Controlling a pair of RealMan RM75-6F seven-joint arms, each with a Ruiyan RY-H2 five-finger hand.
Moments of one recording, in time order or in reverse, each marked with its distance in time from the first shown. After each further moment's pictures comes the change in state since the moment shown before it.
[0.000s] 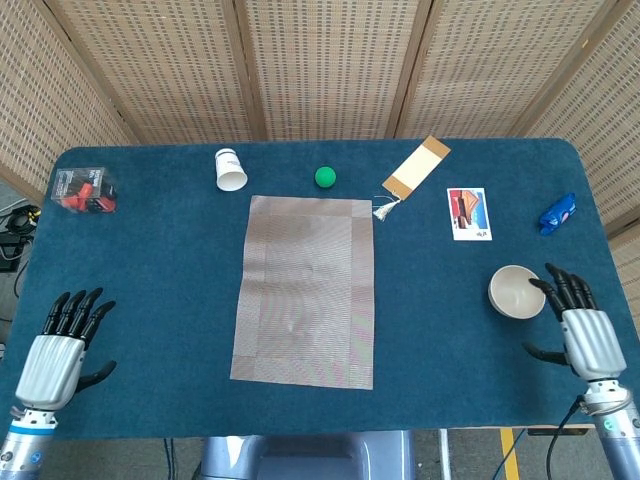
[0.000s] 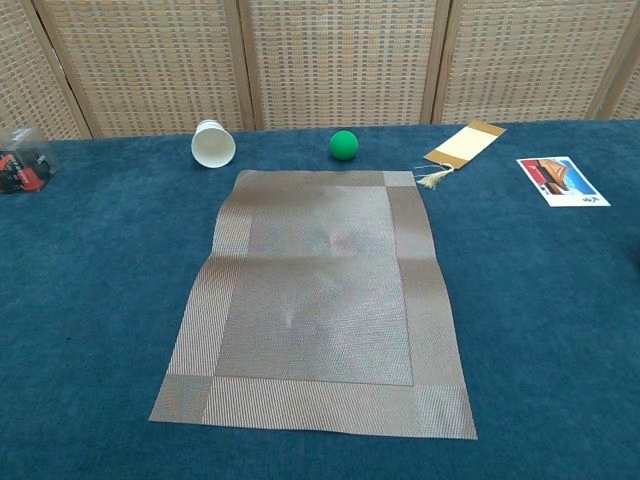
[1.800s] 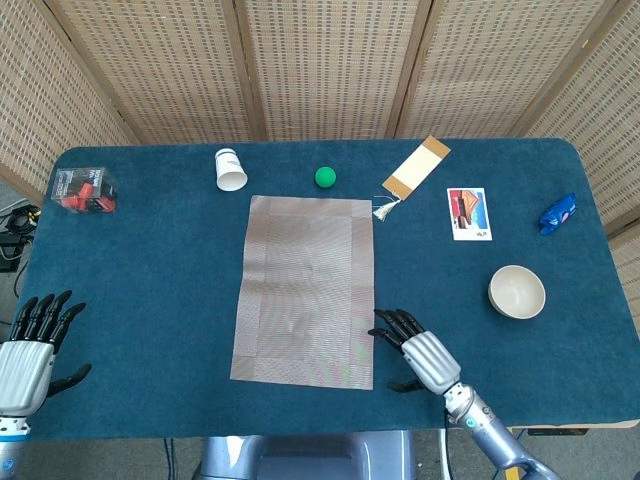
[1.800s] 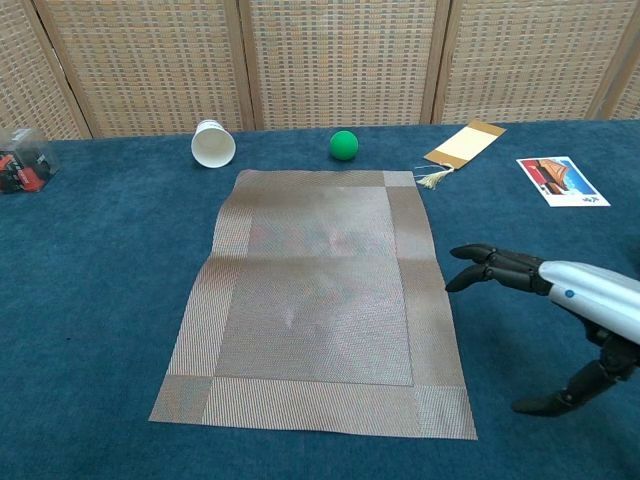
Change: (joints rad) left arm 0.110 0.032 -0.101 0.085 0.046 -0.050 -0.111; right arm 0.225 -0.443 -0.157 0.147 -0.154 -0.147 0.021
